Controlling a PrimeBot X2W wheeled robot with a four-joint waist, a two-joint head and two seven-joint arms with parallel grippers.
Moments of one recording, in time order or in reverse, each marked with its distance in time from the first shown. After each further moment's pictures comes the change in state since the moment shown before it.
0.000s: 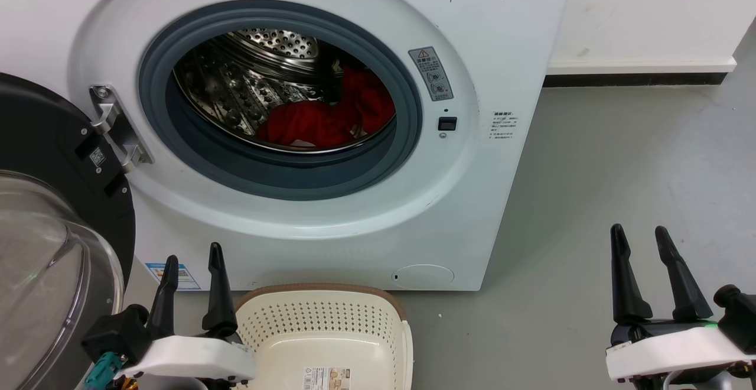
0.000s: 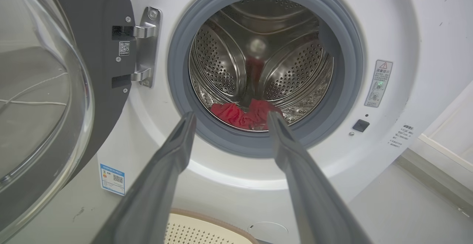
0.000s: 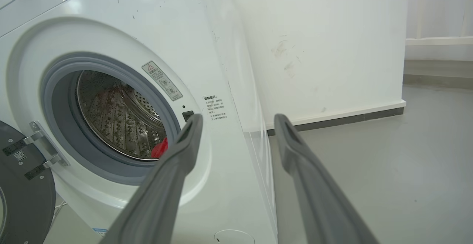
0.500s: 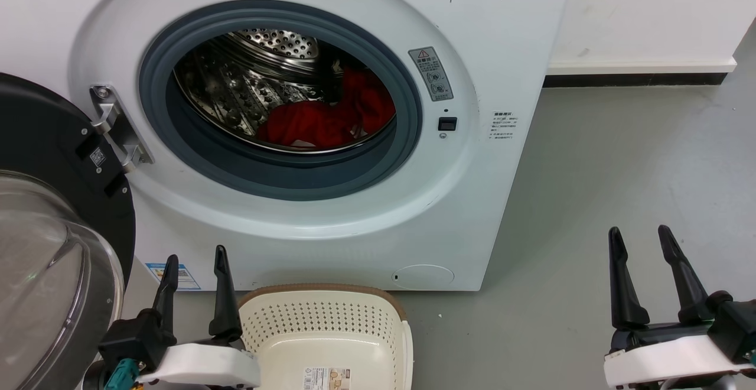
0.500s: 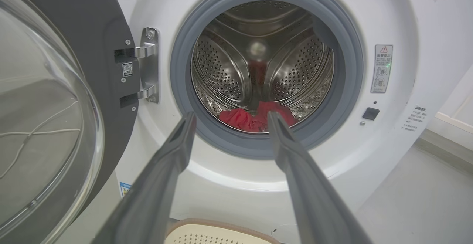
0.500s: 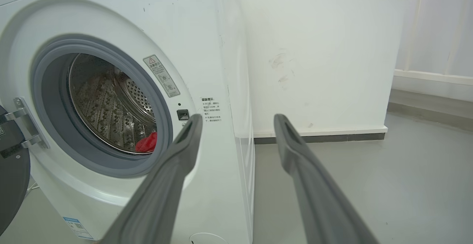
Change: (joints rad) left arm 0.017 0.001 -0.012 -0.010 0.140 0.013 -0.033; right arm 0.021 0.000 0.001 -0.031 -0.150 0.000 -0.034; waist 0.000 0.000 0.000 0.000
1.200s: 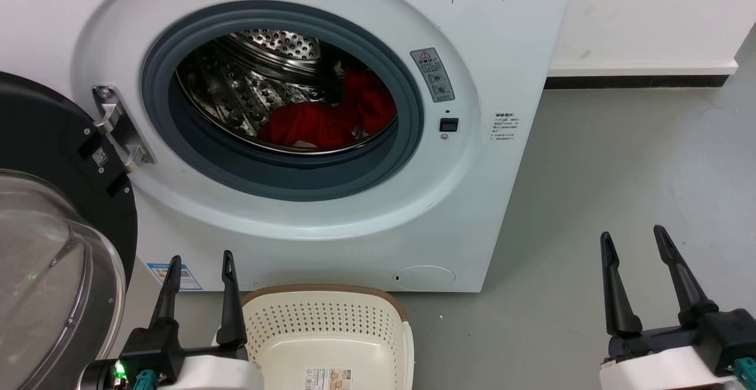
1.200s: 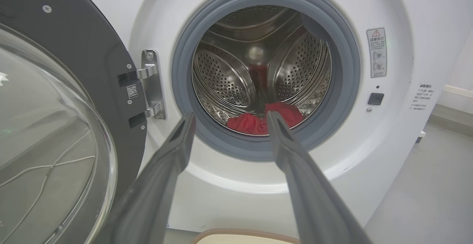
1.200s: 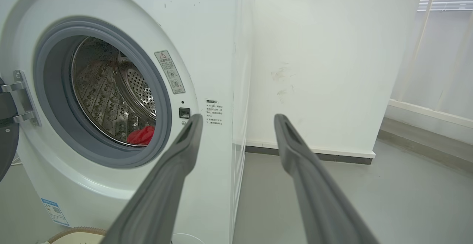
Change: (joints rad) left arm 0.022 -0.001 -0.008 -0.011 0.161 0.009 -0.042; right arm 0.021 -0.001 0.010 -0.029 -0.150 0.000 -0.041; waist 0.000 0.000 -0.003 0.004
